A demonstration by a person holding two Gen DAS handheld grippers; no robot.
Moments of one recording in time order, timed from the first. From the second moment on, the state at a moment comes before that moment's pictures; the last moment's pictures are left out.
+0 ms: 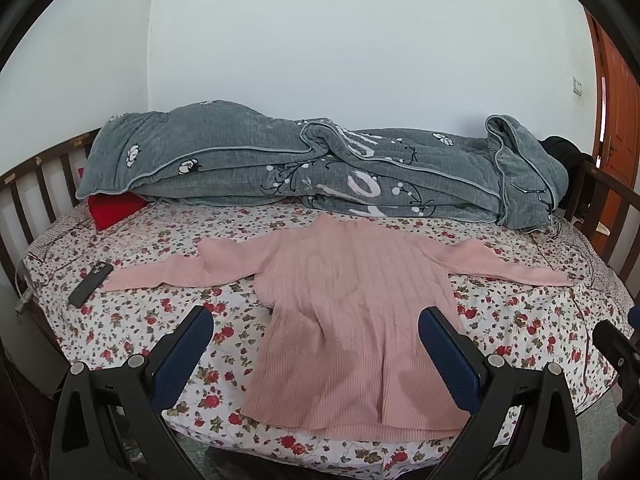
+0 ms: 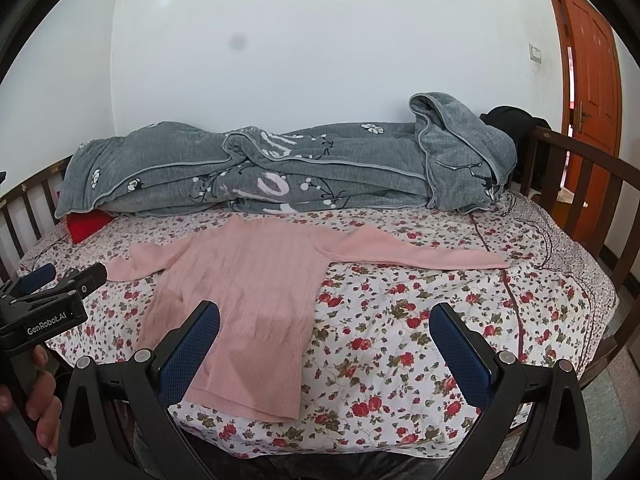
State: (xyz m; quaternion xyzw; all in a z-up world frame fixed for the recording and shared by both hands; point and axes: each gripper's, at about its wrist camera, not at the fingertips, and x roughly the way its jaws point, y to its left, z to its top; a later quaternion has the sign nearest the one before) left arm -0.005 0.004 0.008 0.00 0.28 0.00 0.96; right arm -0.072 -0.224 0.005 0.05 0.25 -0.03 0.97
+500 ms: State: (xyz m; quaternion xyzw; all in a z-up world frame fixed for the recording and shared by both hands) left arm 0.094 0.151 -0.087 -0.07 0.35 0.08 0.93; right arm -0.003 -0.221 -0.050 0.04 0.29 -0.04 0.96
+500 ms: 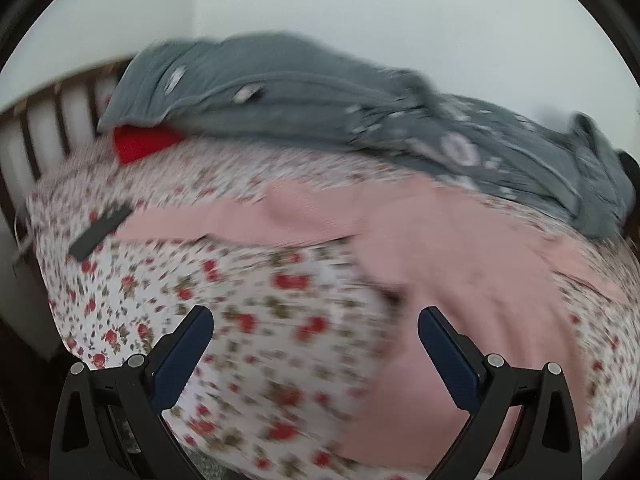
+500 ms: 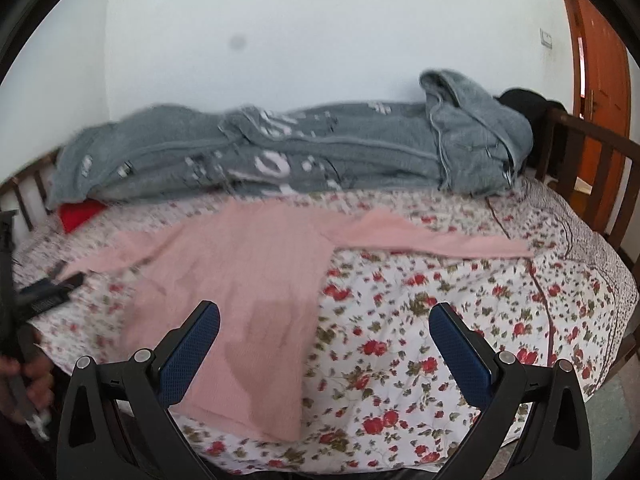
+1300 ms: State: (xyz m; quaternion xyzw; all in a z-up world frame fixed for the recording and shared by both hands) left arm 0.232 0.418 -0.184 -0.35 0.33 0.19 0.86; right arm 0.079 -0.270 -0.131 0.09 0.36 -0.08 0.92
